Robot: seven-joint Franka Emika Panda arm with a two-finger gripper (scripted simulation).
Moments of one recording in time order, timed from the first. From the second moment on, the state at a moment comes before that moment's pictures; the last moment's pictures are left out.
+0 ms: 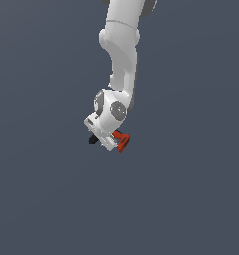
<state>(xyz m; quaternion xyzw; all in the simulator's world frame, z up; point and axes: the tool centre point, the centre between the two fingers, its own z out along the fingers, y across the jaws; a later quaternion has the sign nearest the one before) -0.083 -0.126 0.033 0.91 -0.34 -0.01 0.24</state>
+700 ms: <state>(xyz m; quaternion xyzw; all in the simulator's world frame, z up) -0.084 -0.132 0.034 0.91 -0.34 -0.01 0.24</state>
